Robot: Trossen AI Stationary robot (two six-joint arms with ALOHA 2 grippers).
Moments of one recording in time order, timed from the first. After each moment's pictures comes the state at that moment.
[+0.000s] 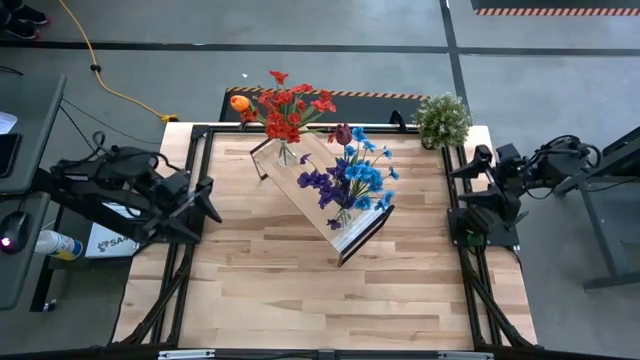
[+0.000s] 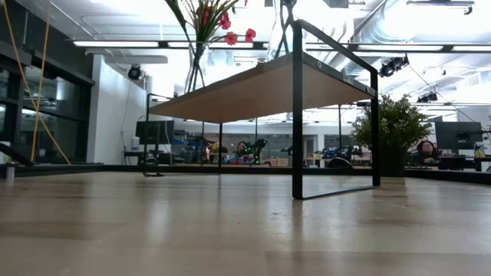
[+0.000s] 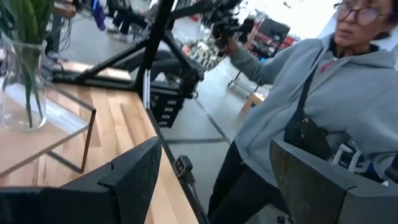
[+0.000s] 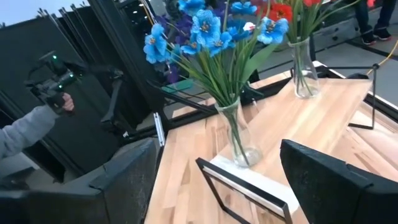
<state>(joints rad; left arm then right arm) -0.21 0.52 0.94 -0.54 0.39 -0.36 0.62 0.39 1.03 -0.79 0.51 0.49</state>
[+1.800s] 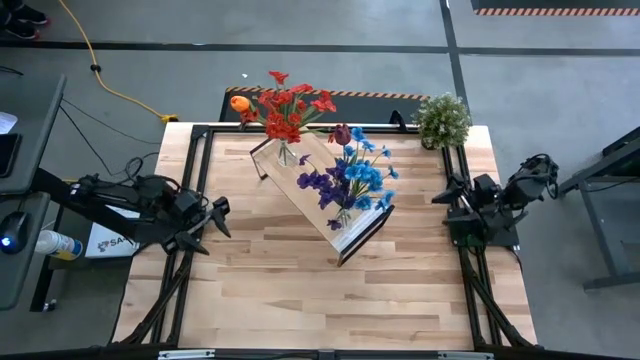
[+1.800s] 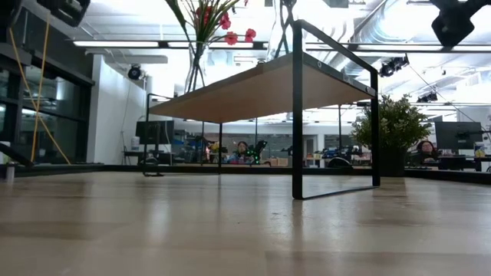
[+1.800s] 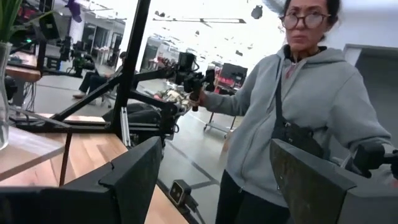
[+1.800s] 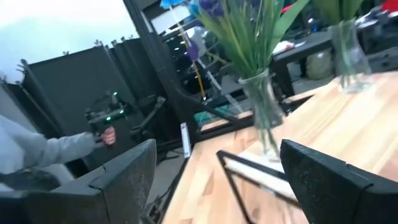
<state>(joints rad) -0.21 0.16 0.26 0.12 0.47 -0.36 0.62 0.01 0.43 -0.34 0.41 0.40</state>
